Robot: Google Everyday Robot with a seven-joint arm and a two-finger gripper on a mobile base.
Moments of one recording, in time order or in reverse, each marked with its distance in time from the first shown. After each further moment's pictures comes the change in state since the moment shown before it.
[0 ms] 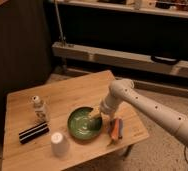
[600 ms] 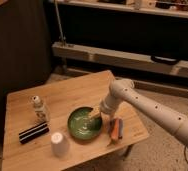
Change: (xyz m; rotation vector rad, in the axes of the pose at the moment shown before) arm -0.002 0.004 0.009 0.019 -0.036 0.025
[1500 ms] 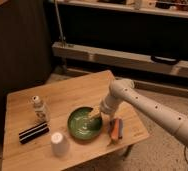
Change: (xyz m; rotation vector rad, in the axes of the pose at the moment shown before) arm 0.000 0.000 0.000 0.000 0.000 0.000
